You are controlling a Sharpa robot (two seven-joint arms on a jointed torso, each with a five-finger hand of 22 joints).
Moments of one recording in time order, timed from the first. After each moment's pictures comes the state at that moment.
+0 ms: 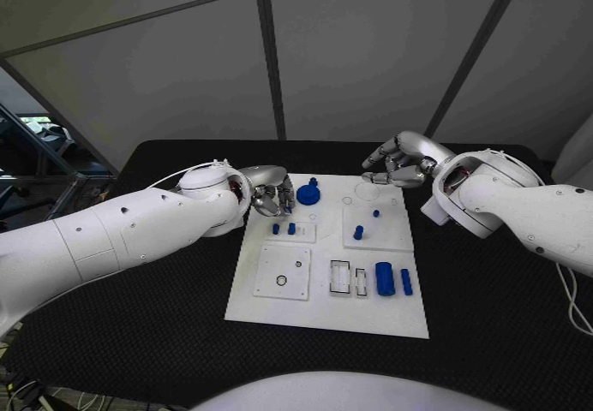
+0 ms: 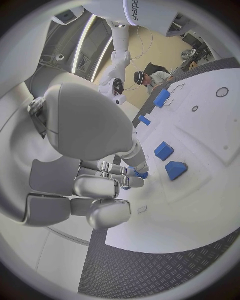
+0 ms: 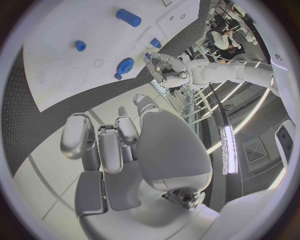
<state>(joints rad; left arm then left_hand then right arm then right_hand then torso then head) 1.11 -0.71 0.08 1.34 -1.46 -0.06 -0.12 1.45 -0.18 0.51 0.08 0.14 1.05 0.13 0.27 0.11 1.13 0.06 0.35 0.09 1.47 -0.01 1.39 1.15 0.19 1.38 0.09 1.21 1.29 1.21 -0.78 0.06 1.47 -1.17 -0.28 -0.13 1.40 -0.07 0.06 0.22 0.51 0.89 0.16 0.18 0.07 1.31 0.07 1.24 1.21 1.47 0.00 1.44 1.31 0.08 1.35 0.11 1.34 1.17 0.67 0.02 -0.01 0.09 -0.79</state>
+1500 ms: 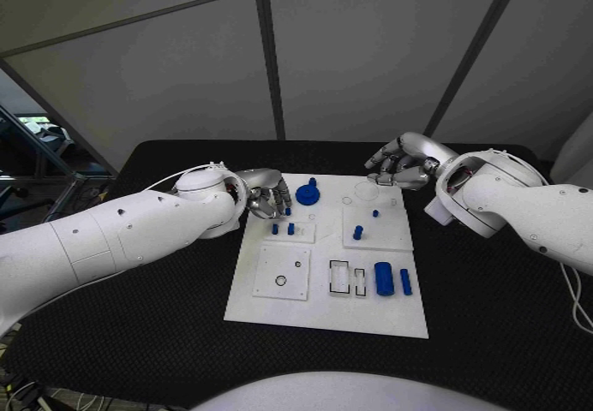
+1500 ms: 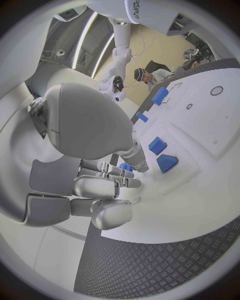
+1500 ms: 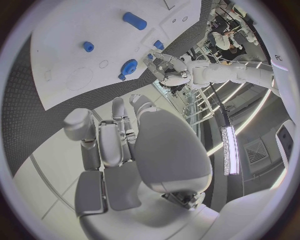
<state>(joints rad) 1.11 -0.72 0.08 1.33 -1.45 -0.05 -0.14 1.42 -0.21 0.51 0.08 0.14 0.90 0.14 0.11 0.06 1.09 0.08 0.26 0.08 1.47 0.00 1.39 1.13 0.19 1.37 0.10 1.16 1.27 1.21 -0.79 0.06 1.46 -1.18 -0.27 -0.13 1.46 -0.09 0.14 0.23 0.48 0.90 0.16 0.19 0.07 1.02 0.07 0.70 0.70 1.47 -0.01 1.32 1.24 0.09 1.27 0.09 1.24 1.02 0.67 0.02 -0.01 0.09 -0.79</state>
